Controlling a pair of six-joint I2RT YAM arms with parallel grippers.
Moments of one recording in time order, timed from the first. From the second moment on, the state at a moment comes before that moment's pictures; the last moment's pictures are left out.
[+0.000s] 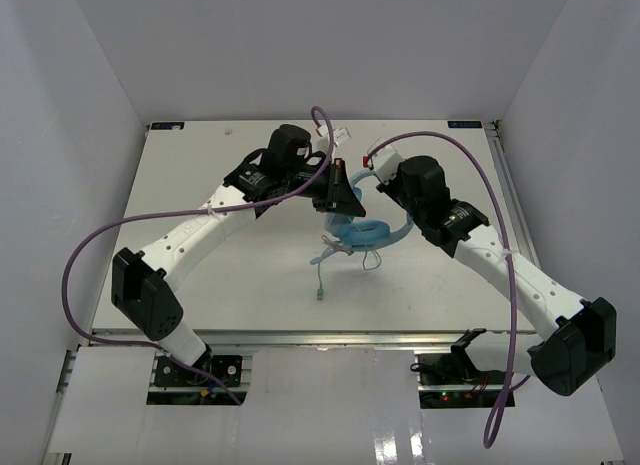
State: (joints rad) left arm -0.68 1.60 1.55 -0.47 0.71 -0.60; right arm 0.62 1.22 1.08 -0.28 0.34 -0.57
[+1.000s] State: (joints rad) left arm -0.93 1.50 1.37 -0.24 0.21 -0.59; right arm 0.48 1.36 1.27 -0.46 0.13 0.01
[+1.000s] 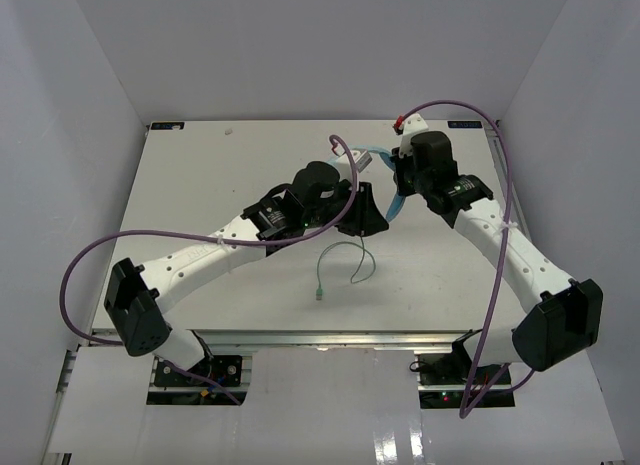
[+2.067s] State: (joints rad) left arm -0.75 1.55 1.65 -0.29 0.23 -0.67; right arm 0.54 1.23 1.02 -0.38 0.16 -0.01
